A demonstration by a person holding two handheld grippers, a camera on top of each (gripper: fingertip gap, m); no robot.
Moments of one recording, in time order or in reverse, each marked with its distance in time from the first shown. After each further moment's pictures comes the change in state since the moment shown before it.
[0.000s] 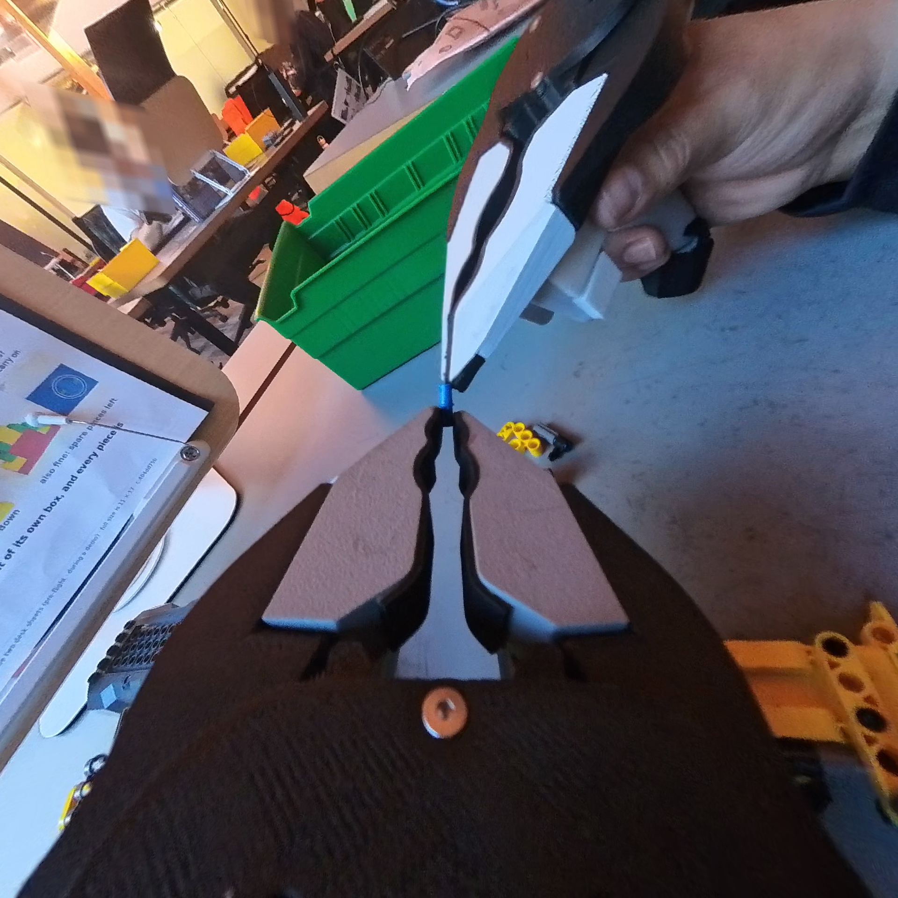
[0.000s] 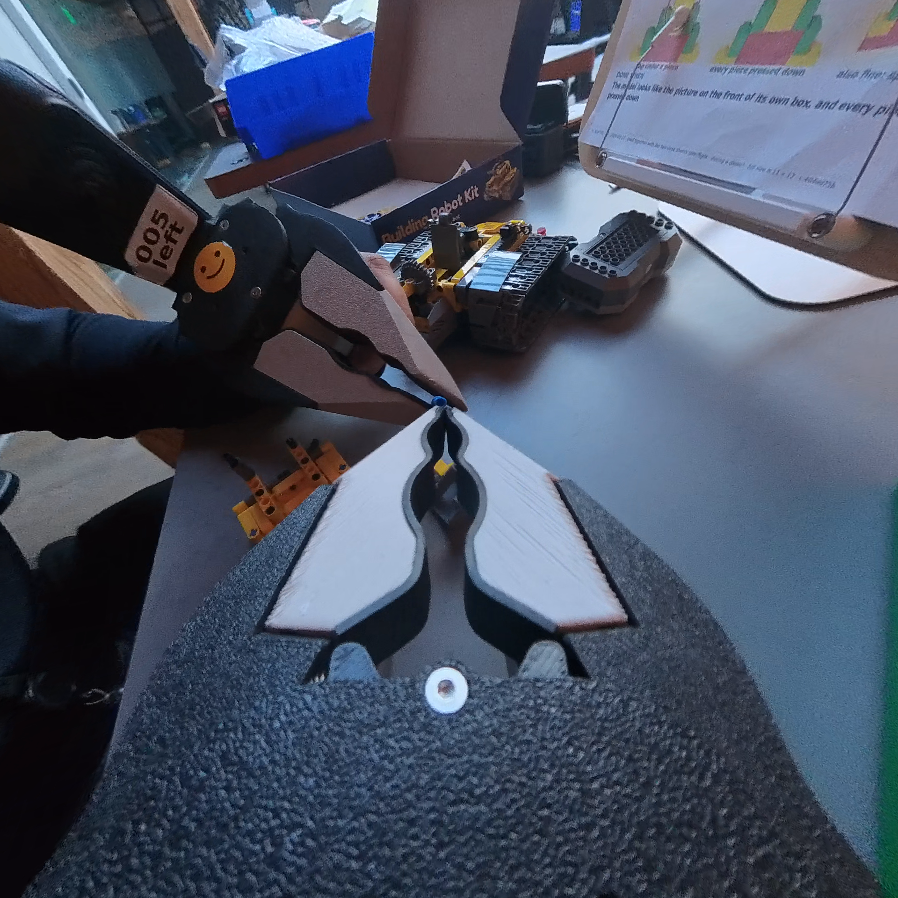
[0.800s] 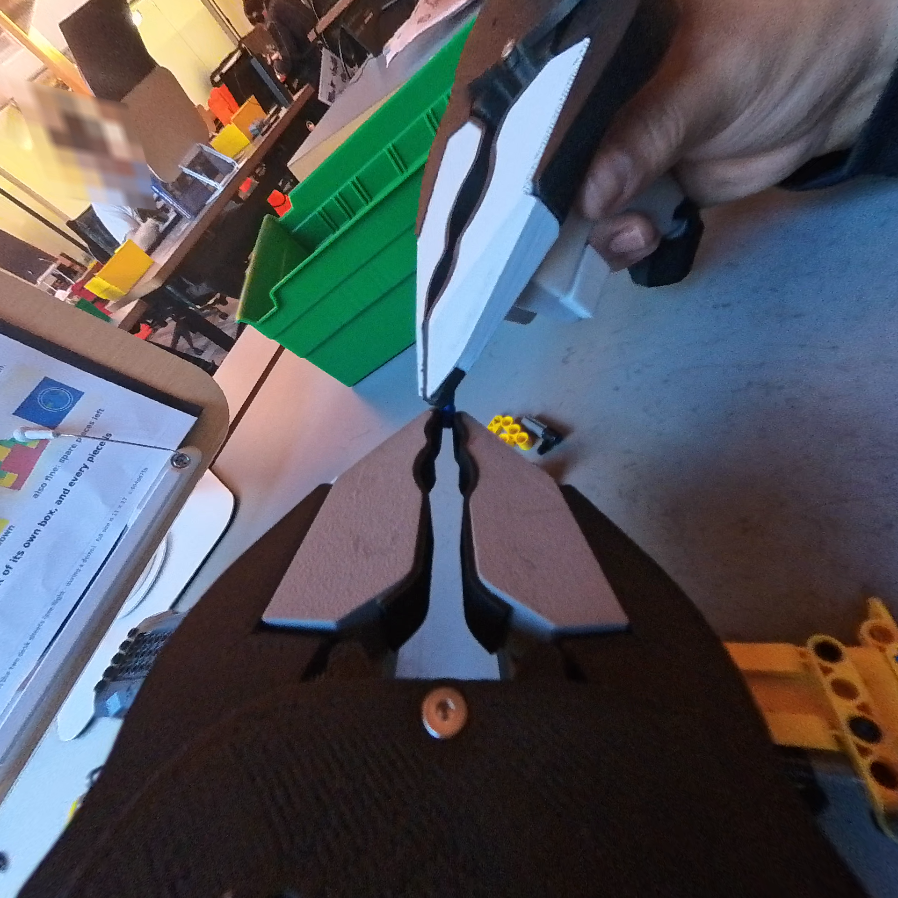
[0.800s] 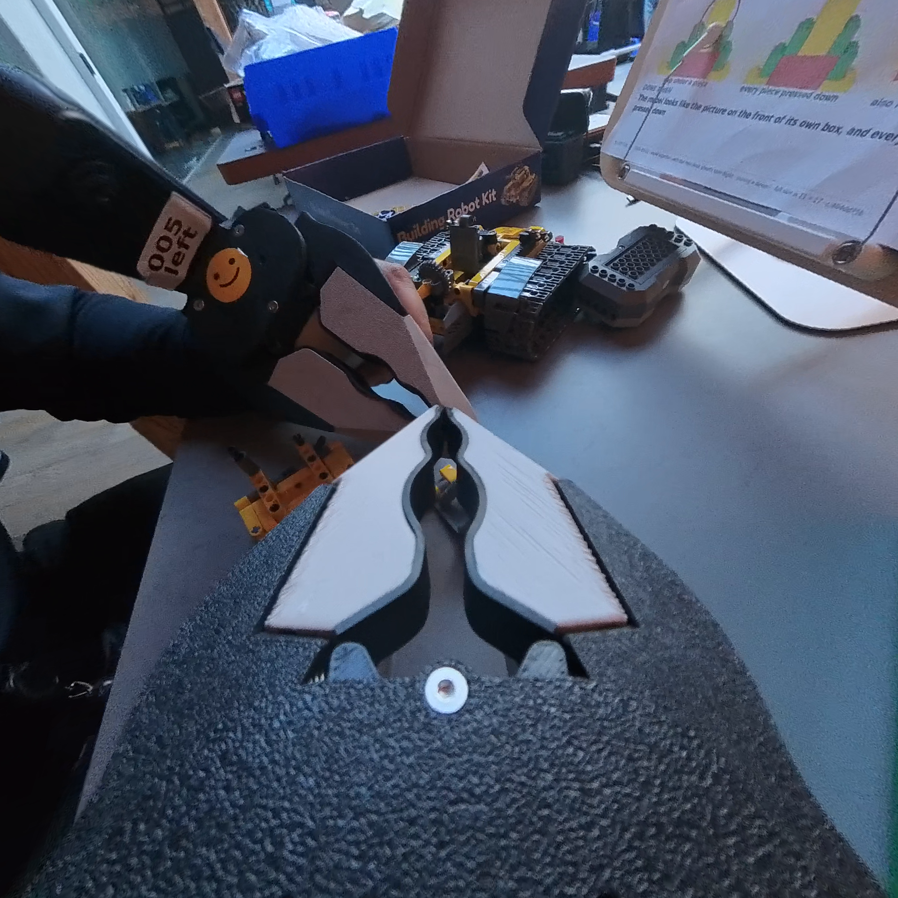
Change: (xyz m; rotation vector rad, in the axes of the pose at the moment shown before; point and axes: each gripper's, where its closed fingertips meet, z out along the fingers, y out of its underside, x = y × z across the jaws) left arm 0.009 0.003 0.005 -0.035 0.008 0.048; right arm -0.008 0.000 0.005 0.001 -0.019 -0.053
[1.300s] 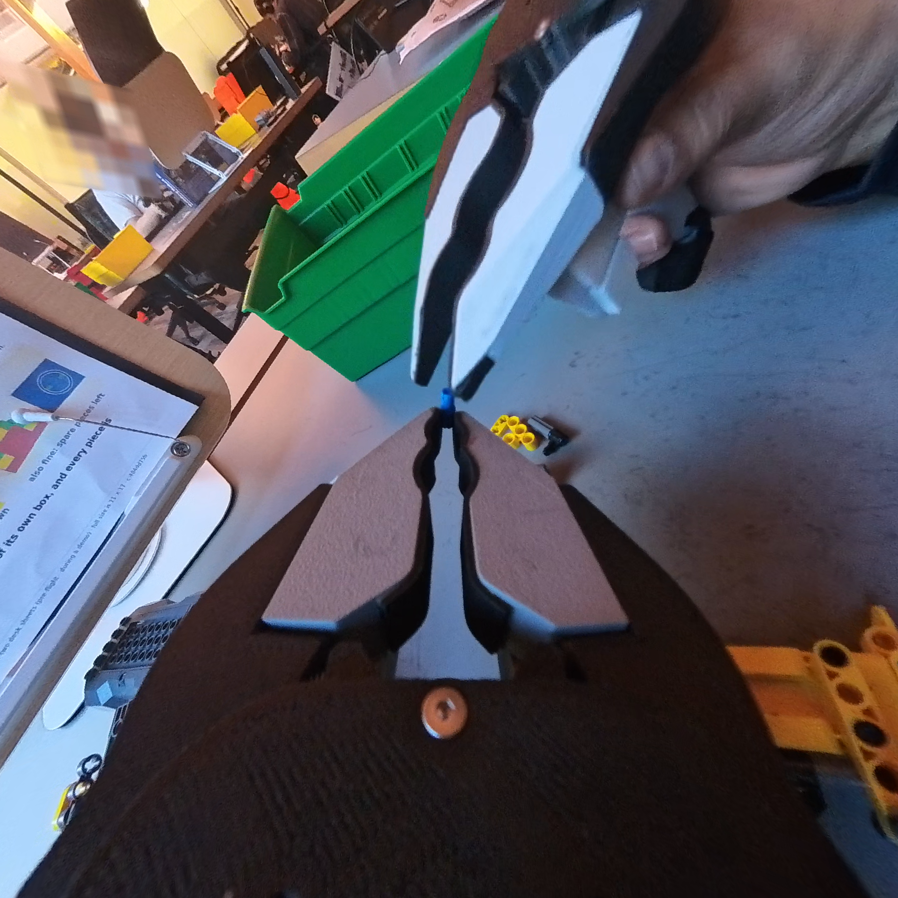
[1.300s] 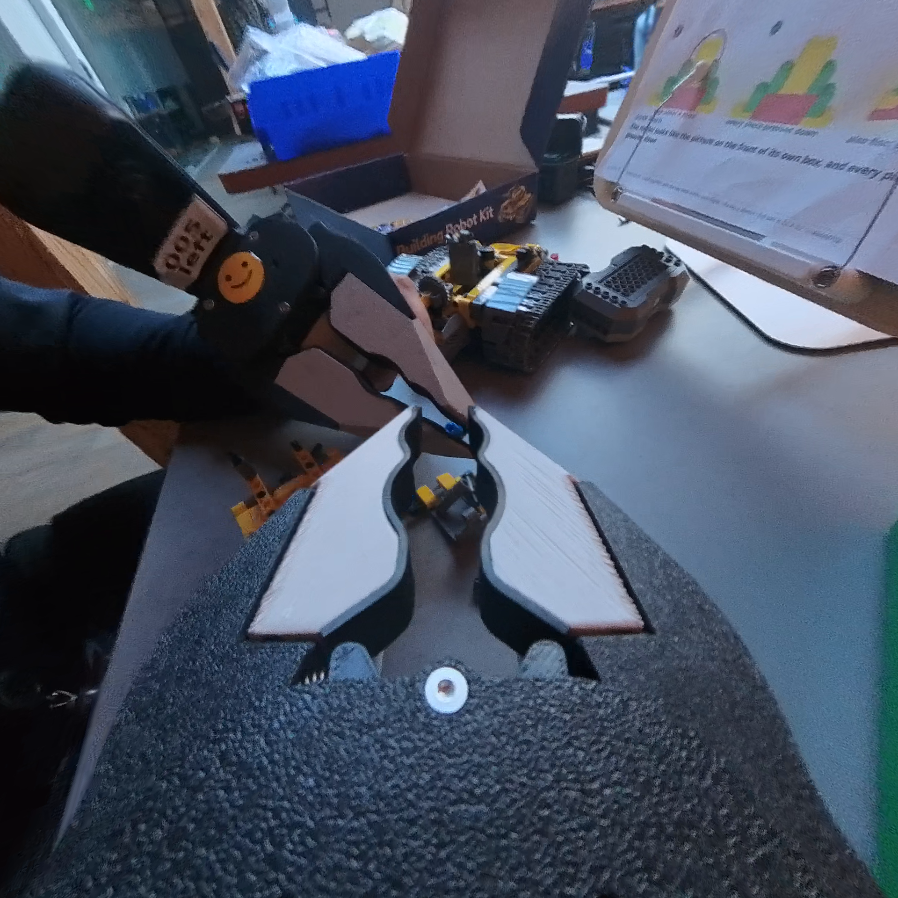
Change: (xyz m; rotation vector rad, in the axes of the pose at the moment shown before) left arm -0.005 0.001 -0.001 0.001 -0.008 -0.038; right arm 0.000 -0.006 -0.002 0.028 0.011 -0.025
